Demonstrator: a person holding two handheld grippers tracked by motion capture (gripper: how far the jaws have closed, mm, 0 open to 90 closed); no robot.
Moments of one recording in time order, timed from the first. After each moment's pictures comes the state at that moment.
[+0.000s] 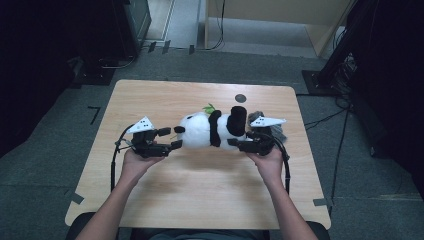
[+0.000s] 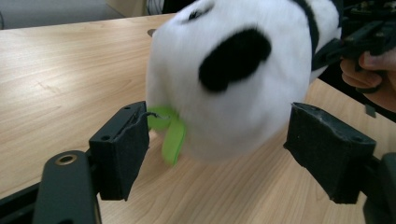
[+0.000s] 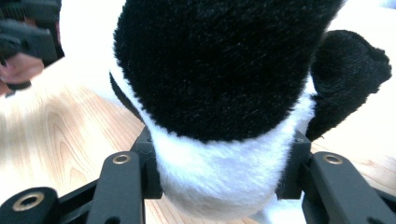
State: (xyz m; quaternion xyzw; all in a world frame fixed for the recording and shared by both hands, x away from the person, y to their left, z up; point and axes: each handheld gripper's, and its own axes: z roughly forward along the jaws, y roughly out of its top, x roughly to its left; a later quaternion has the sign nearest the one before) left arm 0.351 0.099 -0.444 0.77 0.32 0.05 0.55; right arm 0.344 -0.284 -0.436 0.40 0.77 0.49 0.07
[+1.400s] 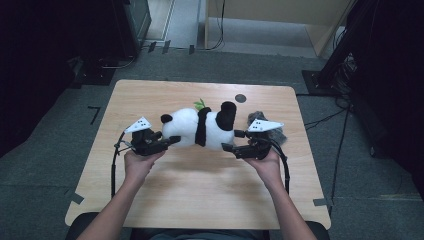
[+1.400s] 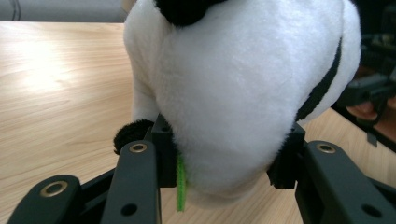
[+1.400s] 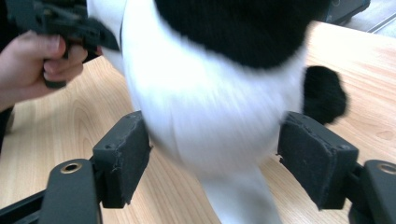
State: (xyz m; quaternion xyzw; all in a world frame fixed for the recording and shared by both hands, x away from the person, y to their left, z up) left arm 0.352 0.103 -0.443 0.73 0.38 0.04 0.56; right arm 0.336 -0.273 -0.437 0.33 0.78 0.52 0.08
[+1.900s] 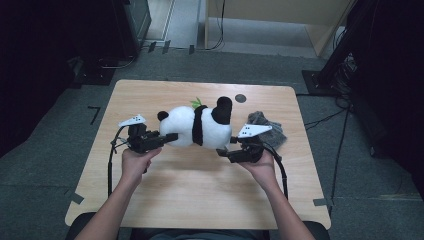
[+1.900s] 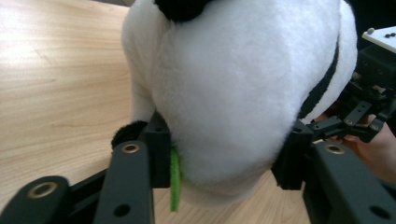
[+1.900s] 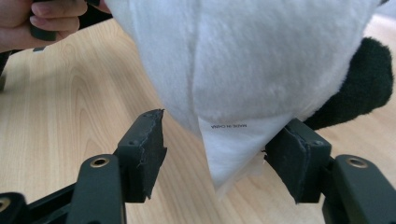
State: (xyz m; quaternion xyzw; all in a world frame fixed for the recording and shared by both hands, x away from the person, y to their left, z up) left arm 0.360 0.107 -0.444 0.72 0.41 -0.03 0.56; right arm 0.334 -0.253 -0.450 0.29 0.82 0.48 0.07
